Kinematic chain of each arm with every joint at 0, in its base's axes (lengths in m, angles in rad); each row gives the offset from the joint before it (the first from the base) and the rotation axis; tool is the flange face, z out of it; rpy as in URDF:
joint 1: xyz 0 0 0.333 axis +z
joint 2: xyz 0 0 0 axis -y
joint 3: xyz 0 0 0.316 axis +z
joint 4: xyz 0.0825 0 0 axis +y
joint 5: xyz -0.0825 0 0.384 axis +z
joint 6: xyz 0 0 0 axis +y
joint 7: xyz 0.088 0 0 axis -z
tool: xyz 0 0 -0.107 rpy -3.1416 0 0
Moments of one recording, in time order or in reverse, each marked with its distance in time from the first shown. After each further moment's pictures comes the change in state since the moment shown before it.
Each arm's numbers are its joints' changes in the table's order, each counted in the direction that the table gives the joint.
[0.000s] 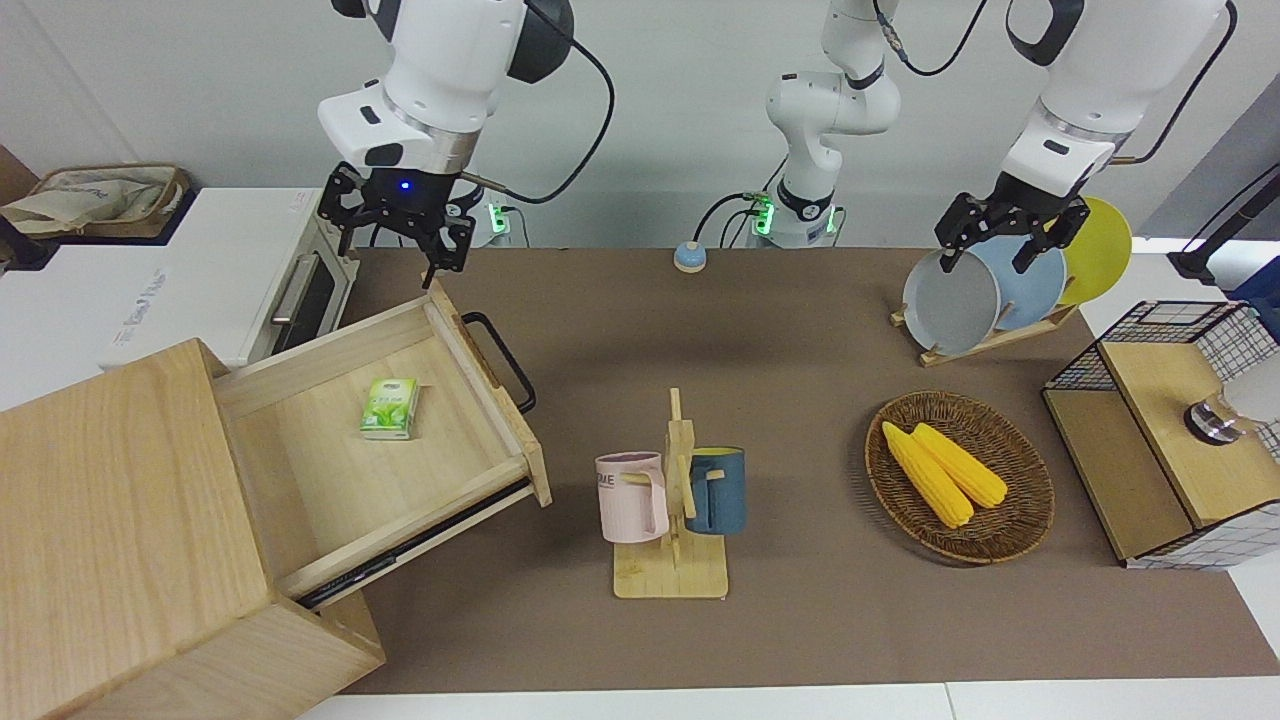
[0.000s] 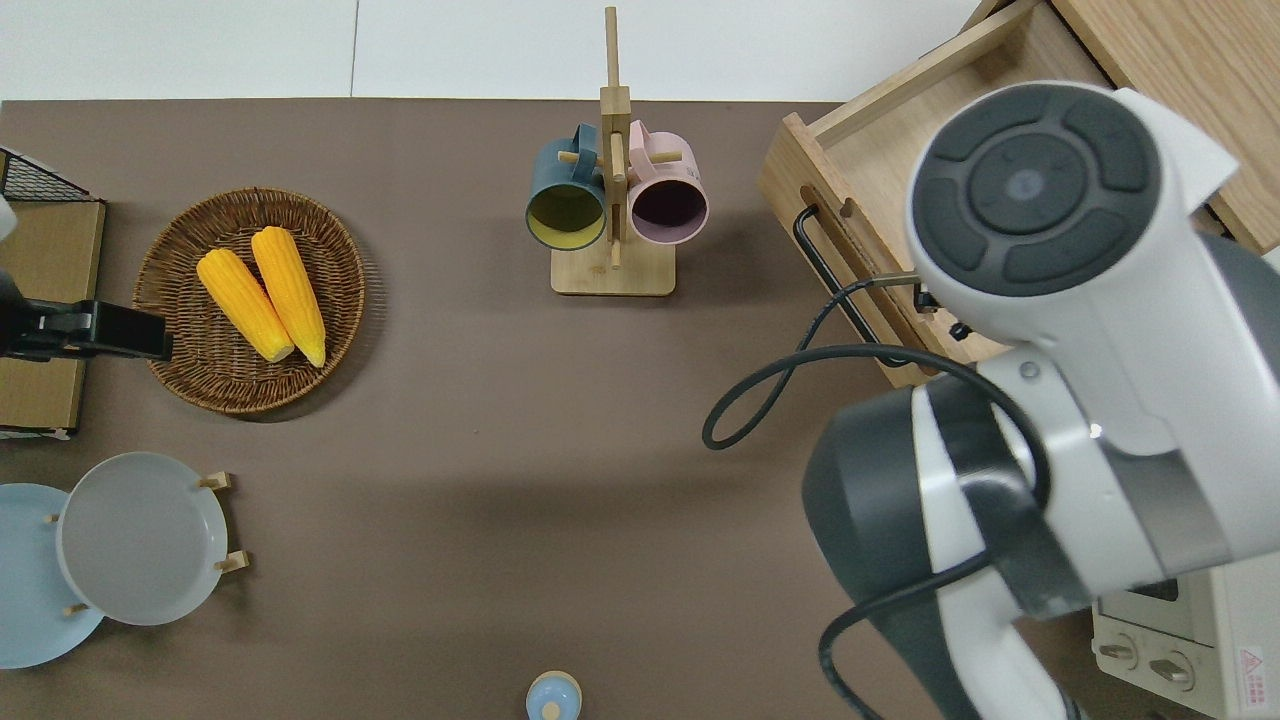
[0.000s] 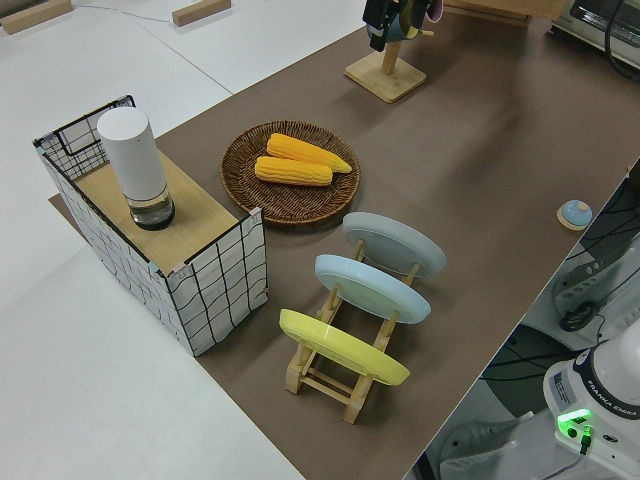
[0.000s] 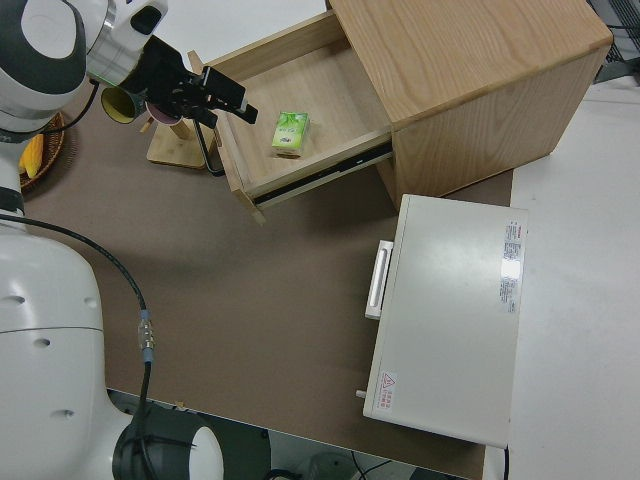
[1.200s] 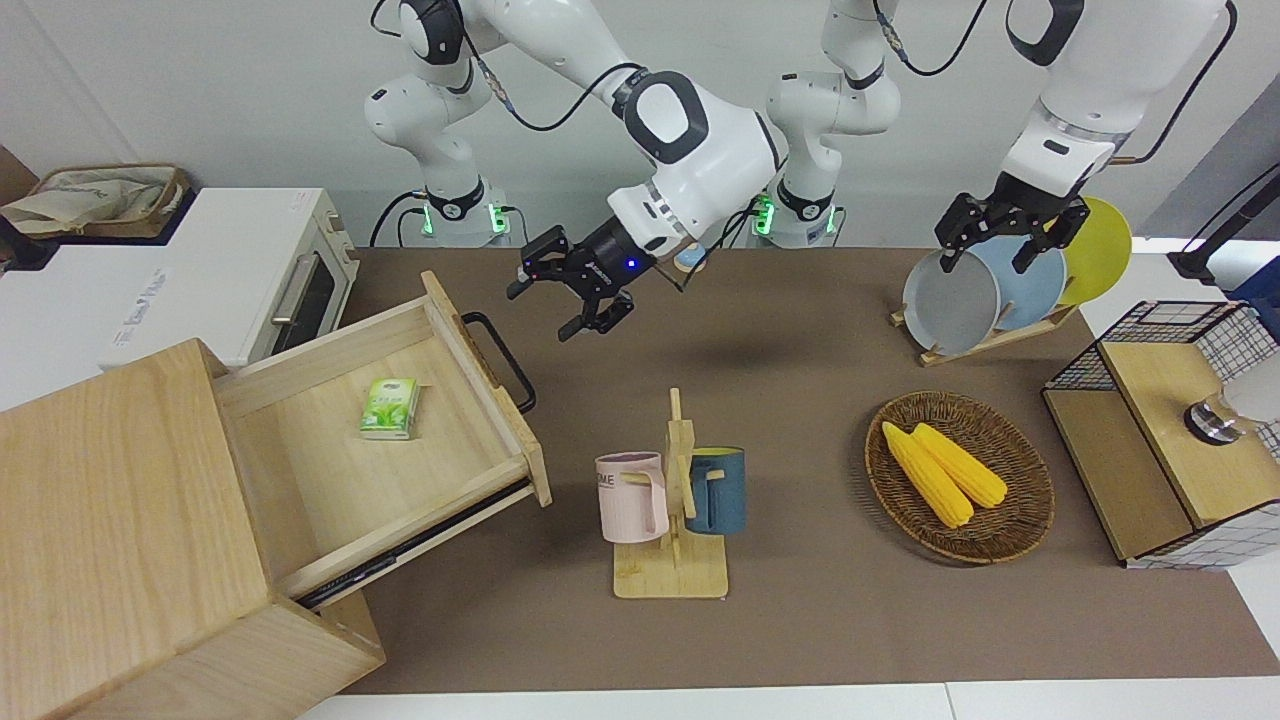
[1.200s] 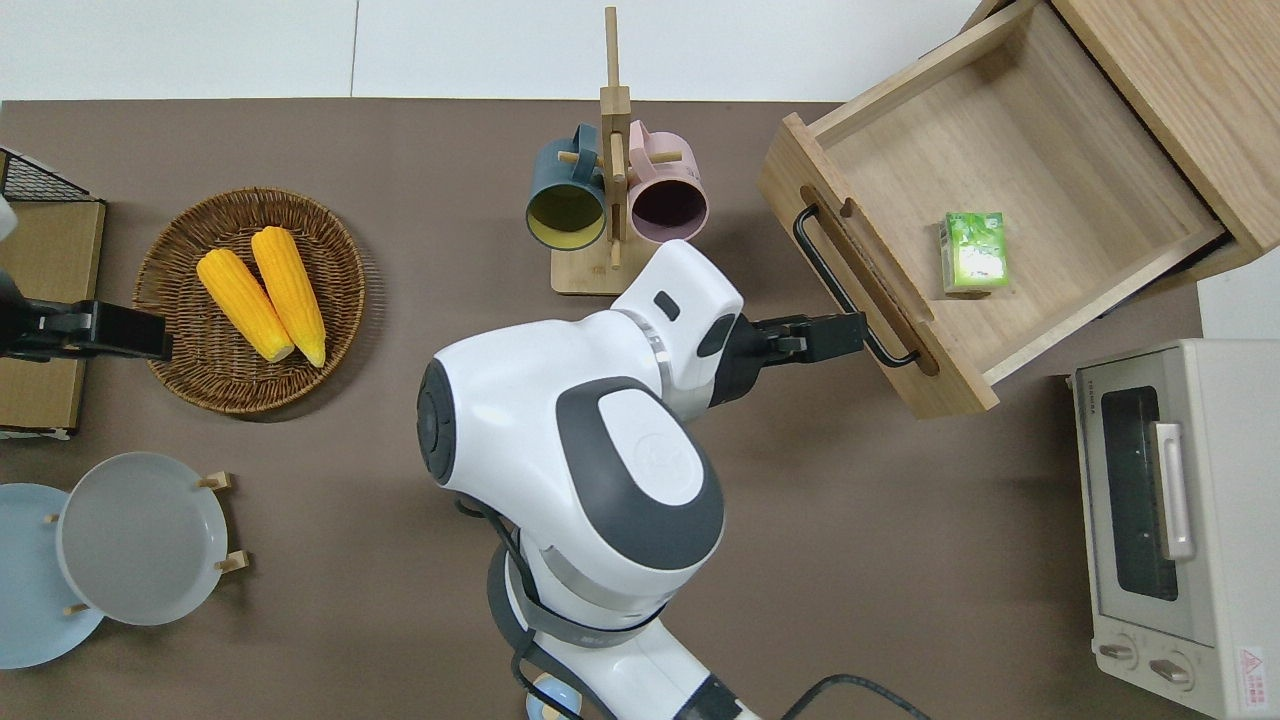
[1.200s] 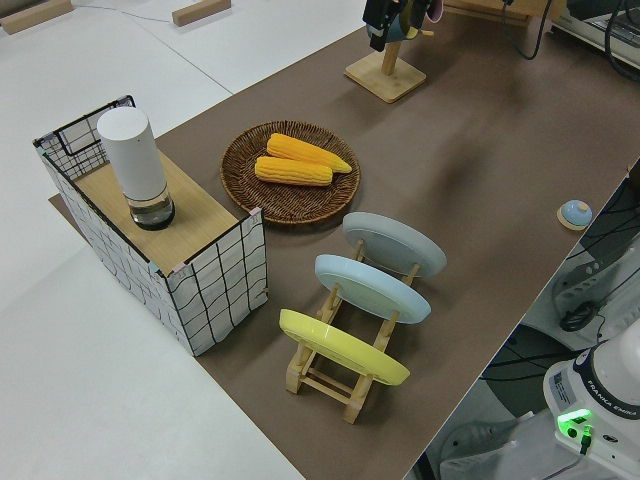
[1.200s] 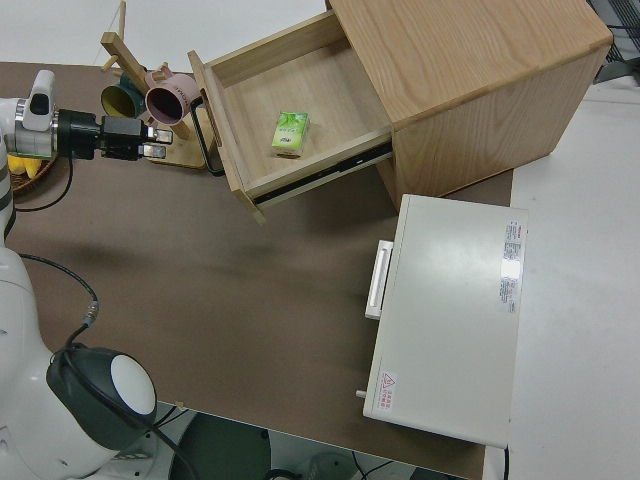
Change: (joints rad) left arm 0.000 0.000 0.000 0.000 0.000 0.000 0.000; right arm 0.483 -0.256 -0.125 0.007 -0.380 0.057 0.262
